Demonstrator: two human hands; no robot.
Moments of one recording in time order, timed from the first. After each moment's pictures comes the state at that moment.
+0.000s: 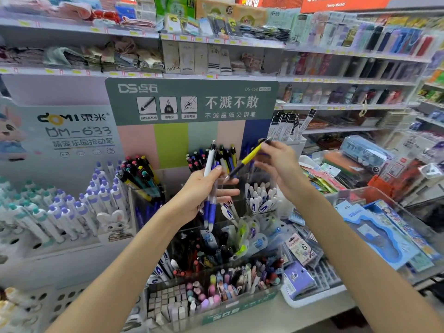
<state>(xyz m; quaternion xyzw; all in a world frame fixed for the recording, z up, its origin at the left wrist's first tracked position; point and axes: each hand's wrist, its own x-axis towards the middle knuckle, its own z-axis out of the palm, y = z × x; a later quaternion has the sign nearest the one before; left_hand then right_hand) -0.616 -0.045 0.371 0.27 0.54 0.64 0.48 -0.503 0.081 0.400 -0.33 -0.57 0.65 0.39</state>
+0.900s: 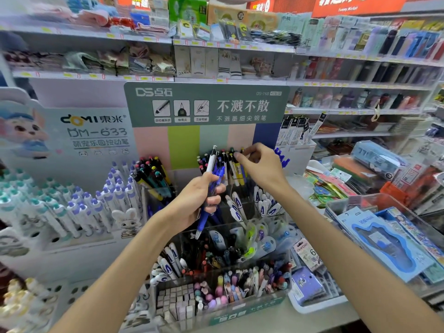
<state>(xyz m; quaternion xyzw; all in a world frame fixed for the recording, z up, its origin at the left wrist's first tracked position) -0.628 -0.065 0.367 0.26 0.52 0.63 0.51 -0.539 0.076 0.379 -0.37 -0.81 0.31 0.33</state>
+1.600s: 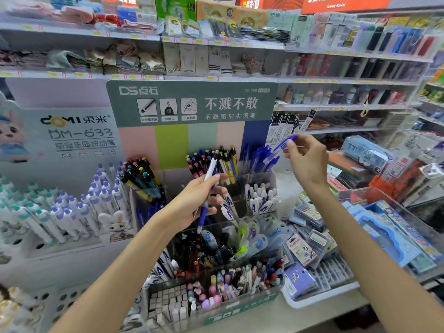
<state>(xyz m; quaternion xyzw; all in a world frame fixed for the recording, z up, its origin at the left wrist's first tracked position) -0.618 -0.052 0.365 0.25 0.57 0.60 0.50 -0.472 0.117 0.390 -0.40 -0.71 0.30 0.50</state>
